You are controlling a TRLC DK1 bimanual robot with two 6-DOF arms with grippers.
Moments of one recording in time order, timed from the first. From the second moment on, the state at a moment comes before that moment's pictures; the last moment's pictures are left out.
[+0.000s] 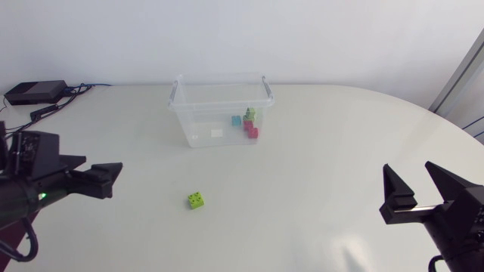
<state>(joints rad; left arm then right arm) -0.11 0.75 0.52 -0.38 0.02 0.08 -0.01 0.06 0.04 -0.01 -0.01 -0.06</state>
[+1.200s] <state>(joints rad) -0.52 1.59 0.91 -0.59 0.02 0.52 -0.01 0.06 0.04 -0.01 -0.01 -0.06</state>
